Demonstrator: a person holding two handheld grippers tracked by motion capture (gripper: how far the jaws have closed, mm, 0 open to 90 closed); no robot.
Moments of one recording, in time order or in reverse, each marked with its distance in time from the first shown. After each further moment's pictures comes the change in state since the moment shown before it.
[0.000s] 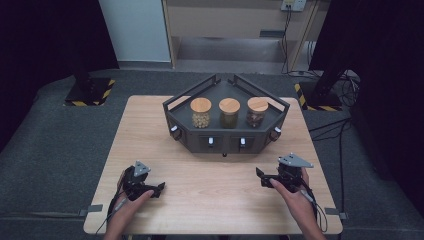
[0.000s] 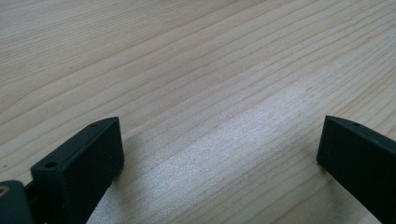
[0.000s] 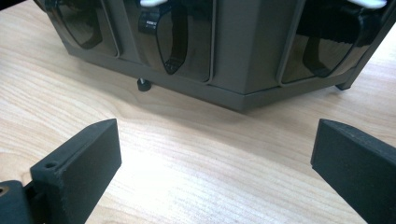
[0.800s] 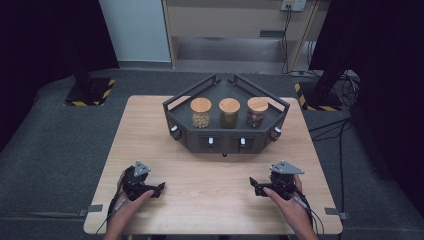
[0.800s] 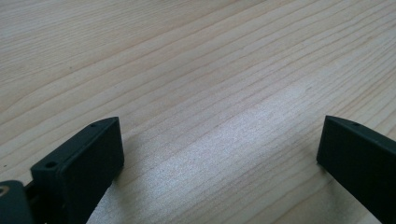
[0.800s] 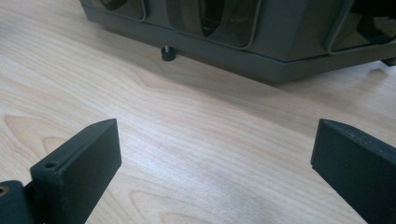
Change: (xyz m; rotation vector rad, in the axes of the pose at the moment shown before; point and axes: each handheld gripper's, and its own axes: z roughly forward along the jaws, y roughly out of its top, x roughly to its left) left arm 0.000 0.000 0.000 0.000 0.001 0.000; right arm 0.013 -0.010 0.006 0.059 0.048 -0.033
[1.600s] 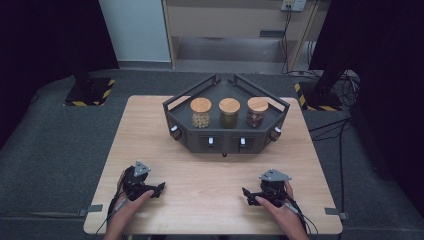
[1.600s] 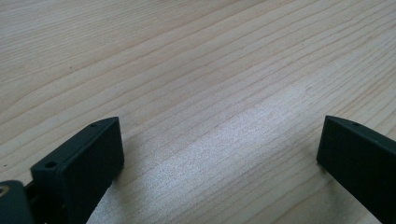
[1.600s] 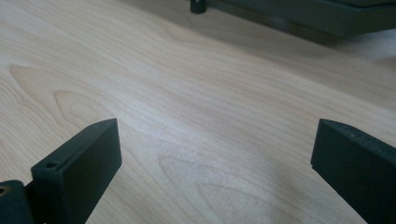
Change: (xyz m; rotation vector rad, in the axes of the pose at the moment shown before) left arm 0.000 0.000 0.000 -0.001 0.001 -0.003; right arm 0.015 -0.009 0.019 0.098 0.039 -0.047
